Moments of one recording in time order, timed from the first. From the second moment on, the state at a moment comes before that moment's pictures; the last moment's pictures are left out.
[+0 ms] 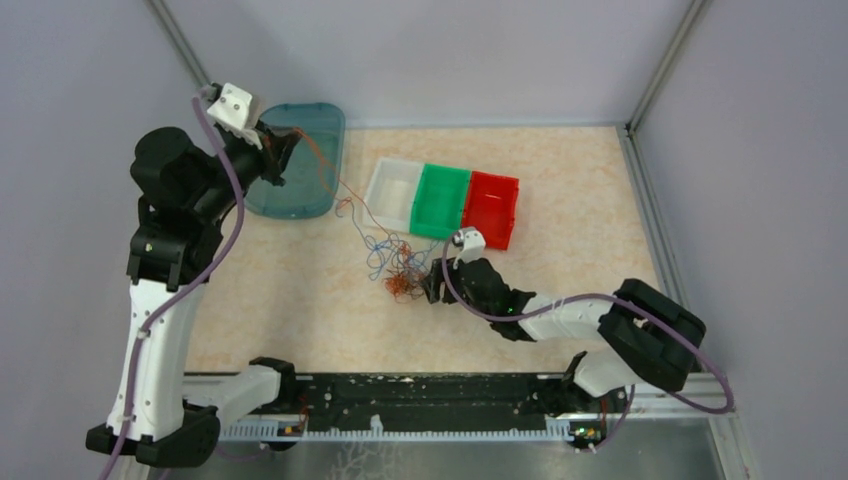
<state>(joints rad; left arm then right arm) -0.24 1.05 1.56 -0.50 0.29 0.10 0.95 1.41 0.47 0.53 0.26 0.54</state>
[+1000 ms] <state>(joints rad) -0.24 1.06 1.43 -0.54 0.61 -0.03 0.98 1.51 0.89 0.65 -0.25 0.45</state>
